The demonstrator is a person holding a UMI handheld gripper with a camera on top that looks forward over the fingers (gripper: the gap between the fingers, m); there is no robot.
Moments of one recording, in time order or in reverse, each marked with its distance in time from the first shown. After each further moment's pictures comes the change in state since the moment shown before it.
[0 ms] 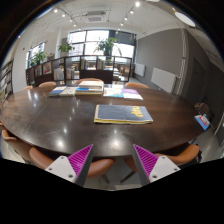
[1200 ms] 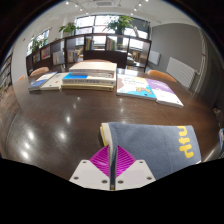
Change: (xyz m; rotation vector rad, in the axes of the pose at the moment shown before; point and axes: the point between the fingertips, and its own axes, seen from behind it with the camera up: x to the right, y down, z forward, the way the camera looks) arm -0.075 -0.084 0.376 -0.164 -0.082 -0.067
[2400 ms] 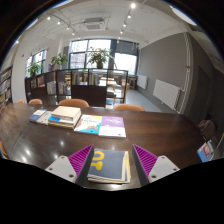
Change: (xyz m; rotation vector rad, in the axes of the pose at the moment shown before) arm 0.277 -0.103 -0.229 0.283 0.040 0.030
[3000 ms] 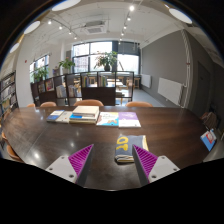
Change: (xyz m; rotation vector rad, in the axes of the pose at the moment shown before) arm -0.111 0.042 -0.132 0.014 -0.061 0.060
